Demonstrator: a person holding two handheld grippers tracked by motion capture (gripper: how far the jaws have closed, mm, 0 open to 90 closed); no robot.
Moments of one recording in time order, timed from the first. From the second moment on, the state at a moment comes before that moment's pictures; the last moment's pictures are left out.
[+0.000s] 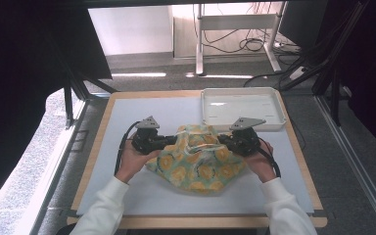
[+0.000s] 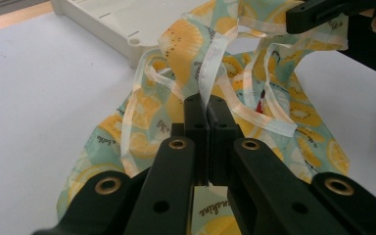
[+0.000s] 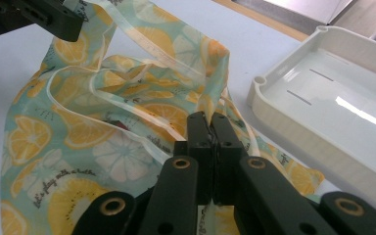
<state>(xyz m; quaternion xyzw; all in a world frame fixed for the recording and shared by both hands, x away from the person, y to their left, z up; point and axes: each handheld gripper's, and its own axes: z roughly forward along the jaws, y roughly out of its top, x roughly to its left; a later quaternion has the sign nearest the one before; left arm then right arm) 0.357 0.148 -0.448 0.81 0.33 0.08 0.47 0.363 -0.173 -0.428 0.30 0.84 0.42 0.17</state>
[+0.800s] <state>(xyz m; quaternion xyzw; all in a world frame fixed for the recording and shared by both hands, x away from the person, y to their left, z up) 0.343 0.156 -0.454 0.81 0.34 0.06 0.48 0.348 -0.185 -0.435 0.30 0.84 0.42 0.16</state>
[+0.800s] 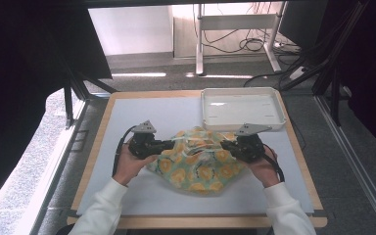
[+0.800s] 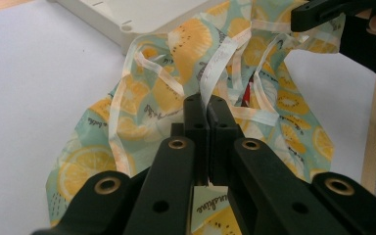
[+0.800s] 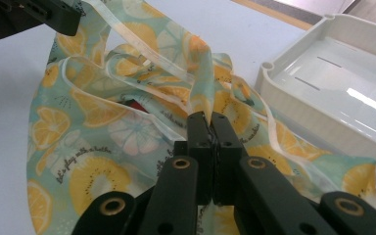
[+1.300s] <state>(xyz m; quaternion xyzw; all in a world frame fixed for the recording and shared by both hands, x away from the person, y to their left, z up) 0.328 0.157 -0.461 0.81 0.33 0.06 0.48 0.327 -0.193 -0.442 0.29 0.85 0.42 0.15</state>
